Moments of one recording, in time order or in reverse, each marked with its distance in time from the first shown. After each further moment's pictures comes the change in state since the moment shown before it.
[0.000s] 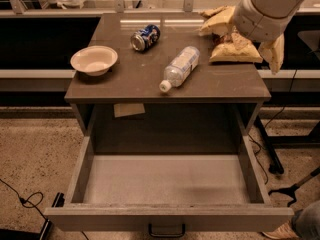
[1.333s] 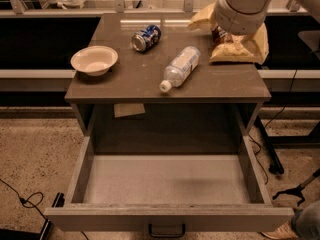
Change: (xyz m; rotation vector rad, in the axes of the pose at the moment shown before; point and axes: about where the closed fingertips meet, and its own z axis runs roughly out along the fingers) arm 0.015 -0.029 0.011 -0.051 0.099 -0.018
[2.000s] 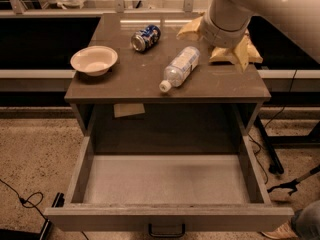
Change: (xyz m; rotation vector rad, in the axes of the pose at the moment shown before) arm -0.009 -0.028 0.050 0.052 -0.020 0.021
